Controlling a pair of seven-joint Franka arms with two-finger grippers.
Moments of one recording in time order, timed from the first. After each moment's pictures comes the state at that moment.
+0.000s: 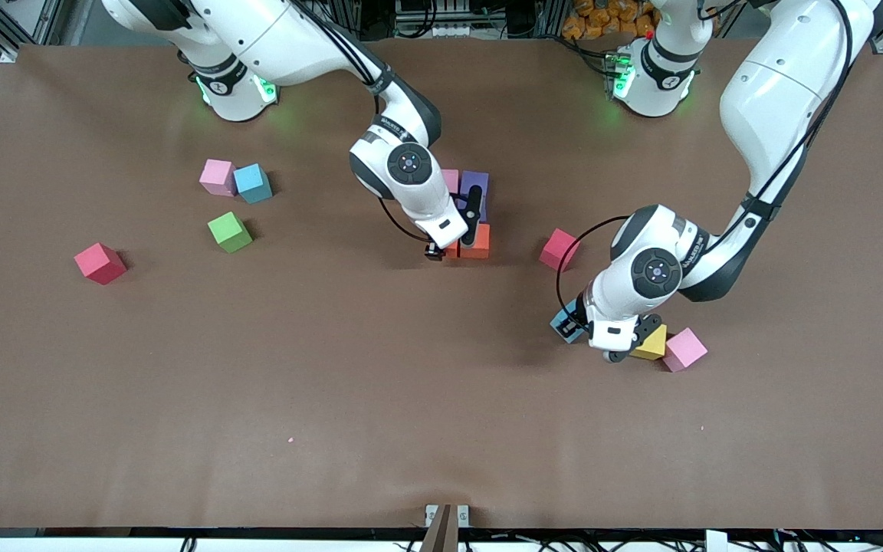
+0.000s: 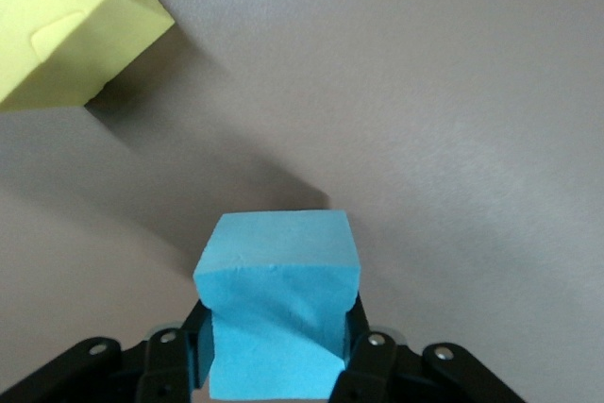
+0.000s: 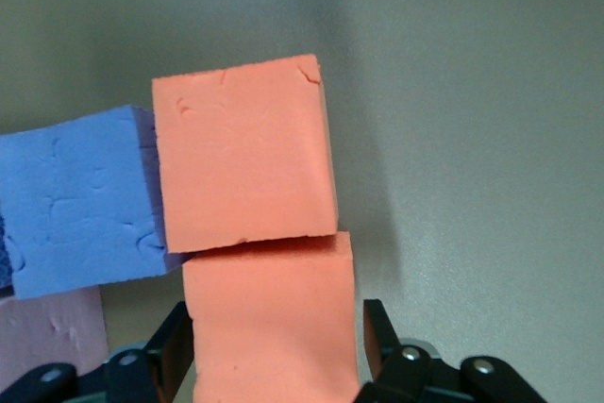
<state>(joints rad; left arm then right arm) 0.13 0.70 -0.58 -1.72 0.34 2.30 -1.28 0.61 0.66 0.27 -1.79 -0.04 2.48 -0.53</state>
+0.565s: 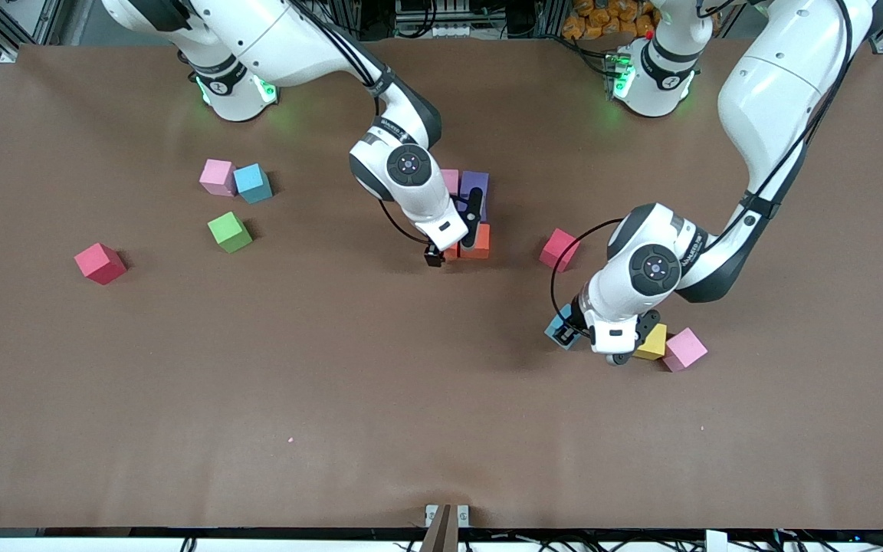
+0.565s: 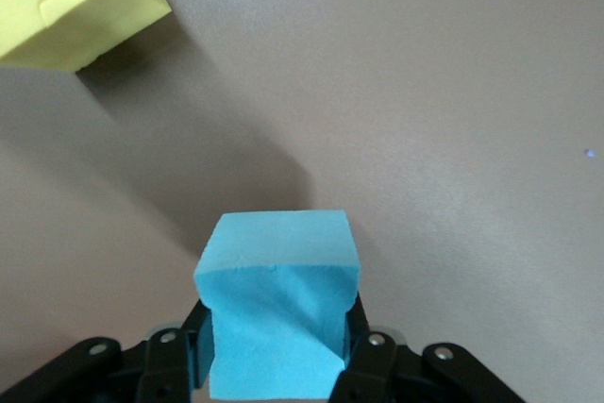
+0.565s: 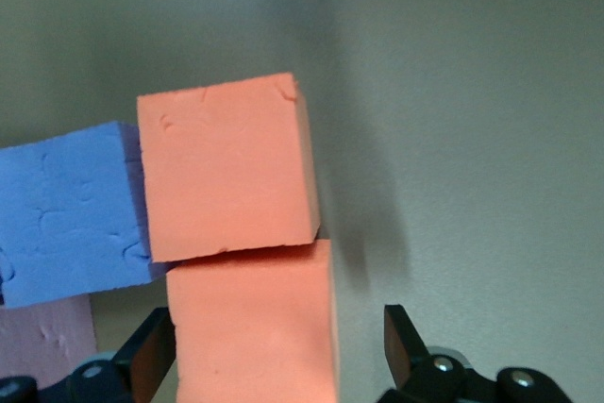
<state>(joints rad) 0.11 0.70 -0.59 -1.69 0.34 2.30 -1.44 0.61 0.65 0.26 -1.77 -0.04 2.48 -0.53</state>
